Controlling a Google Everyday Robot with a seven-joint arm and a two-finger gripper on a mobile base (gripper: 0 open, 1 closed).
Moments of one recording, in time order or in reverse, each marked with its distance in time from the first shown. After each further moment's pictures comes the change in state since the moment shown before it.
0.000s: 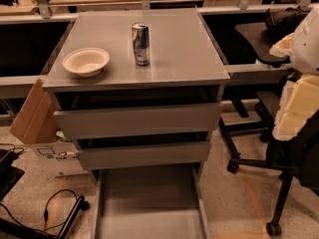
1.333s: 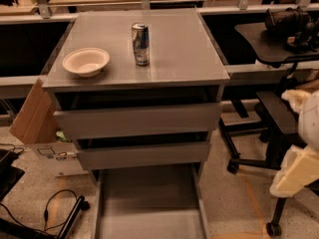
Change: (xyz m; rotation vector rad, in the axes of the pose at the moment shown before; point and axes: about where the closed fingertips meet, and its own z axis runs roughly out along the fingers) arm 0.035 0.062 0.046 0.120 -0.044 0.063
